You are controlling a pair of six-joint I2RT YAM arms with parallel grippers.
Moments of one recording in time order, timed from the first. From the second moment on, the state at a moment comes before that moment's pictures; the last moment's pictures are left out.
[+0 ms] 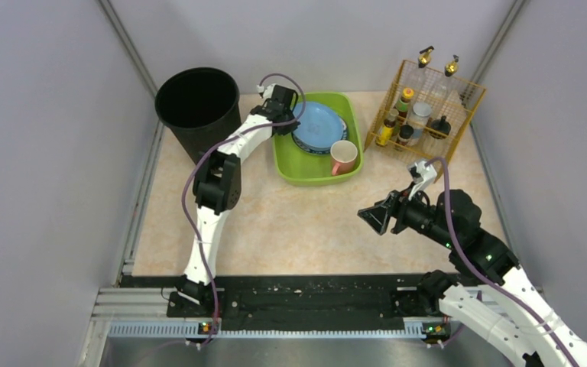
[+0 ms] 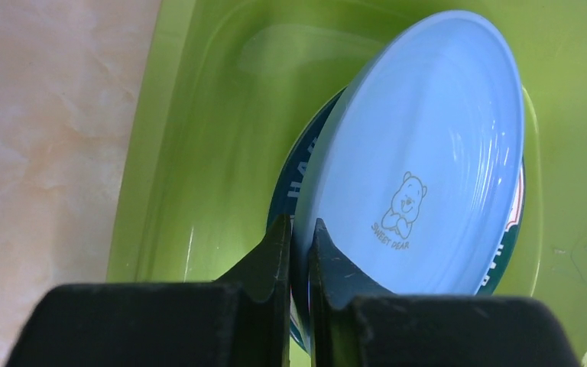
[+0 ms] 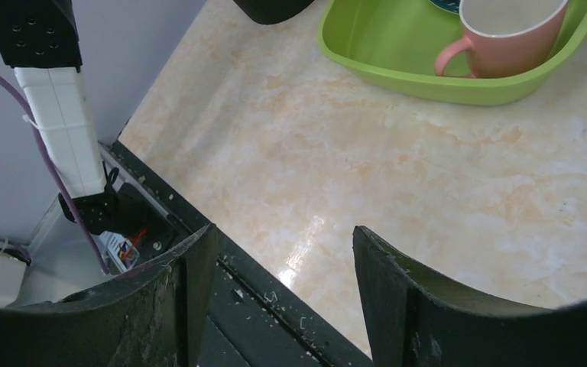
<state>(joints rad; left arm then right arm) -0.41 2.37 2.08 -0.49 -0.18 -0.78 0.64 0.52 0.76 -0.52 -0.17 0.45</state>
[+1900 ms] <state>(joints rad) -0.45 1.15 0.99 -0.37 0.12 -0.49 0.64 0.74 0.83 -0.48 0.23 0.45</state>
